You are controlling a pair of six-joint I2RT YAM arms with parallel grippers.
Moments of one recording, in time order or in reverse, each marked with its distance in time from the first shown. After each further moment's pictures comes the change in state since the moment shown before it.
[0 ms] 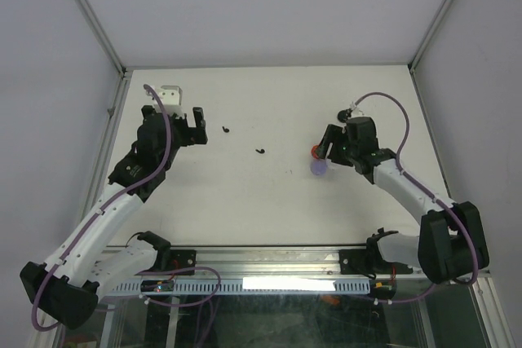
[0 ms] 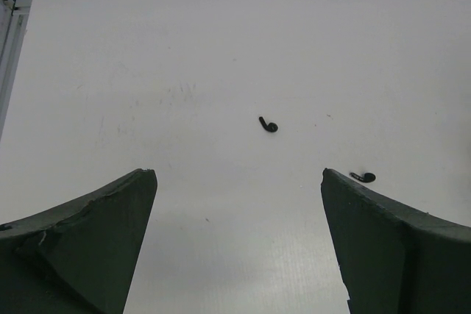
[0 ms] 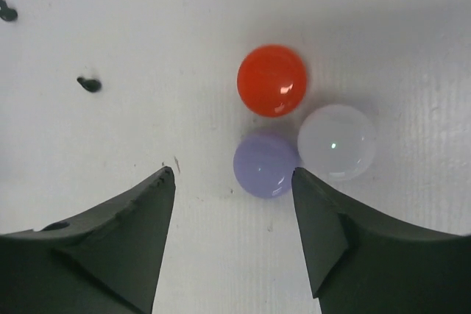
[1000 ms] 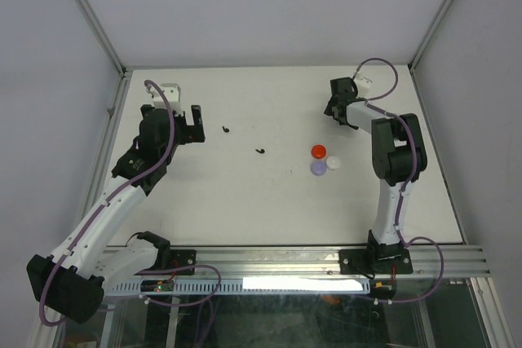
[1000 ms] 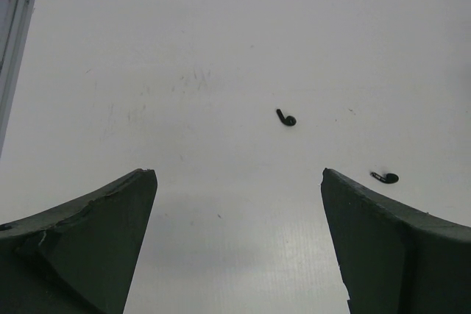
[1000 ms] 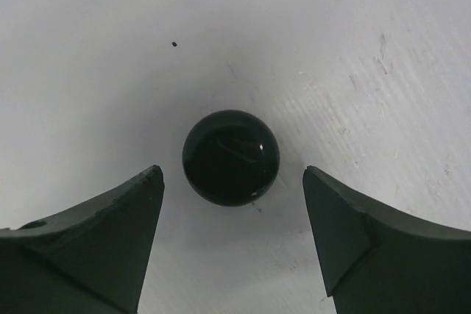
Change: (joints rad) left arm 0.065 0.053 -0.003 0.005 0.026 -0.002; right arm -0.121 0.778 0.665 0.018 0.545 0.004
